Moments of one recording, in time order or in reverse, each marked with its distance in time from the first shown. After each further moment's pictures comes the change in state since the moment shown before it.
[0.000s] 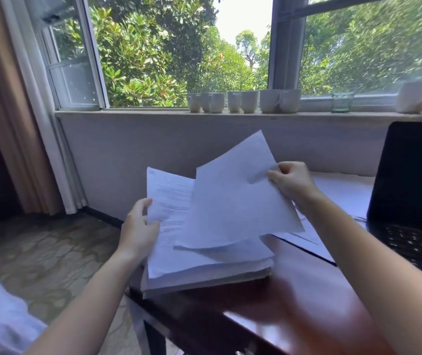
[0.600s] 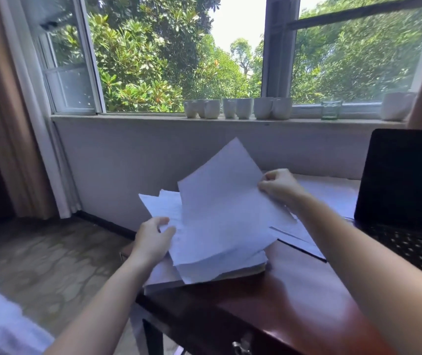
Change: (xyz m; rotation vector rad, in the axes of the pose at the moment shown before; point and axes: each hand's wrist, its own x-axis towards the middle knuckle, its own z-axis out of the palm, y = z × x) left_hand -0.007 -0.010 0.017 -0.006 -0.088 -0.052; right_hand -0.005 -0.003 0.003 -0.217 -0.102 0.047
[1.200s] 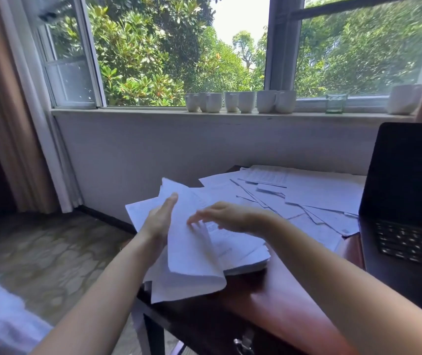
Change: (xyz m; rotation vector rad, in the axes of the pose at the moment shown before) left_hand 0.002 0.028 0.002 -0.399 -0.212 -0.159; right_hand -0.067 -0.043 0.062 -0.151 -0.809 -0.157
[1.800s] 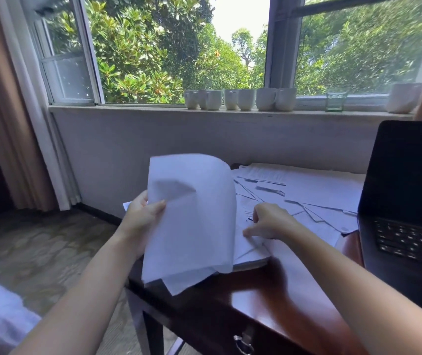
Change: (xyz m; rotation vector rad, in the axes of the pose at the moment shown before) left_hand -0.007 0.008 -0.022 -0.103 -0.009 0.200; right_hand -0.016 0.064 -0.020 -0.501 0.380 0.437
